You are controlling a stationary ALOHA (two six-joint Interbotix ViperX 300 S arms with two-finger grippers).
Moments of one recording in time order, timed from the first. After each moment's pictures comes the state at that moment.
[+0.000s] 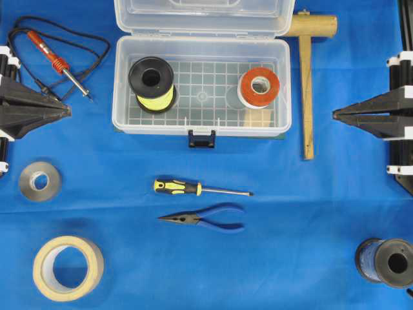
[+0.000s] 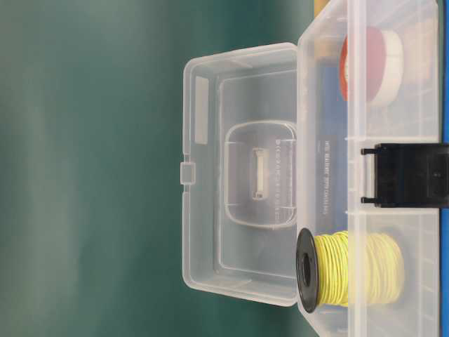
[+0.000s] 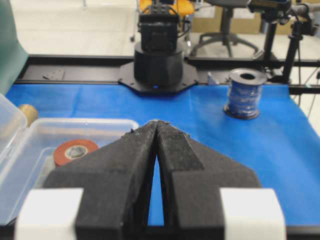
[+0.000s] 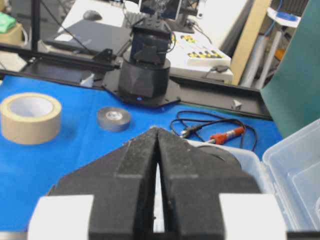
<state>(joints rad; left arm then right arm) 0.00 -0.97 1.18 0.00 -0.29 0.00 0.00 -0.96 1.19 0.00 -0.29 0.00</state>
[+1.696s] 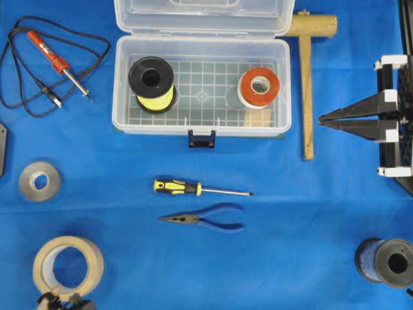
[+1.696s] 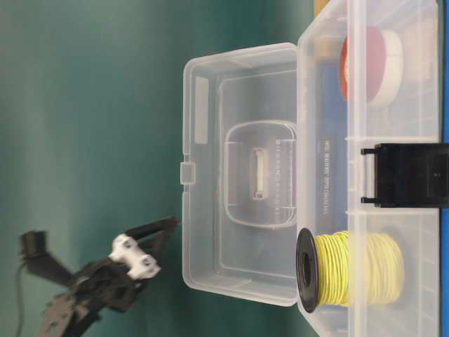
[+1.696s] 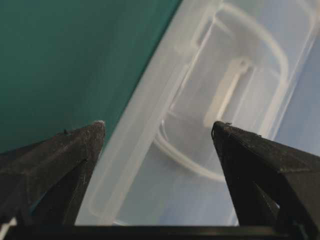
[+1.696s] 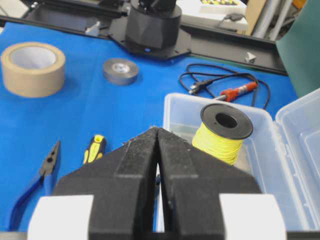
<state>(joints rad) 0.70 -0.03 0.25 -0.02 0.38 0.38 0.00 -0.90 1.13 0.00 -0.13 -0.01</state>
